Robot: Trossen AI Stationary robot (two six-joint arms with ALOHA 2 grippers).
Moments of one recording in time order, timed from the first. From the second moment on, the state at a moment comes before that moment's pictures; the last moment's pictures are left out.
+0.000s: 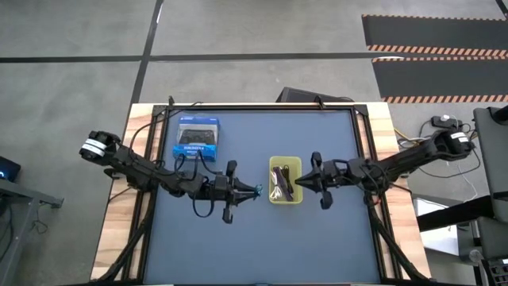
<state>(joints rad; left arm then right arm) -0.32 1.46 0.70 0.92 -0.27 -0.05 0.20 1.08 0.25 0.86 0.07 0.17</state>
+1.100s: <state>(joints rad) -0.32 1.46 0.70 0.92 -0.27 -0.05 0.26 1.50 0.58 0.90 0.07 0.05</state>
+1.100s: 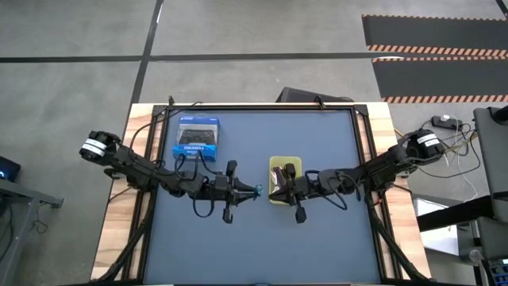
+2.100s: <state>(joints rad) -0.32 1.46 0.70 0.92 -0.30 -0.04 0.26 1.50 0.62 0.90 0.16 0.02</state>
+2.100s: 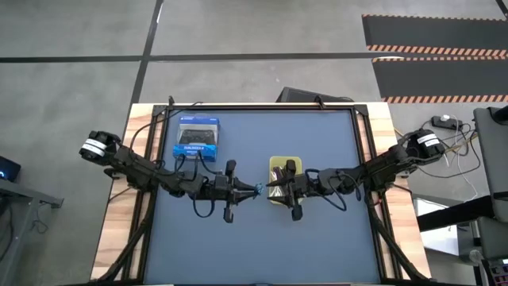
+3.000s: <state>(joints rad) -0.27 1.69 0.75 1.19 -0.33 -0.04 0.26 1.50 0.62 0.92 0.24 0.01</state>
